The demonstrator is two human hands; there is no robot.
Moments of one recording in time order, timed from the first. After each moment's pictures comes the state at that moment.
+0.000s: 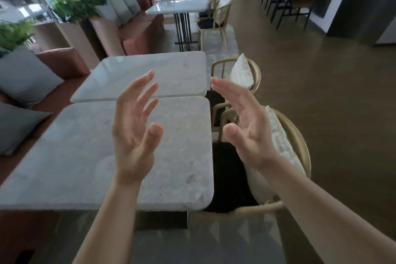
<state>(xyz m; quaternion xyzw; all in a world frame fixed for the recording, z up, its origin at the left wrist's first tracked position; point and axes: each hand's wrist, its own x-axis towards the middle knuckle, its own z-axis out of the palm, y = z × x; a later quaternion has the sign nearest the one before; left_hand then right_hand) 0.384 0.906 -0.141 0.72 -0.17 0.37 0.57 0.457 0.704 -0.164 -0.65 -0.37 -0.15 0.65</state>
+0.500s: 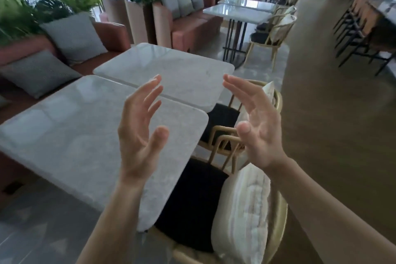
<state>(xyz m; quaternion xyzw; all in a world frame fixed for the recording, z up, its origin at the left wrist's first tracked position) 0.510 0.775 -0.168 0.70 -0.01 0.49 0.52 0.660 0.610 -0.163 -0.57 -0.51 -0.05 0.64</state>
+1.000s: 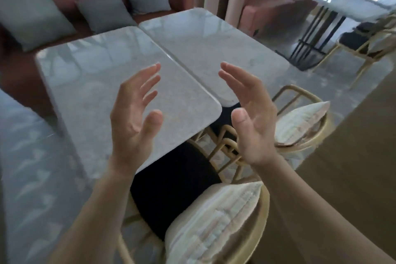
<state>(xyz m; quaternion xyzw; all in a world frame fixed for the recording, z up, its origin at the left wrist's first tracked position) 0.627 0.714 -0.212 0.70 0.19 0.55 0.41 0.819 0.625 -0.200 -0.46 -0.59 0.13 0.65</state>
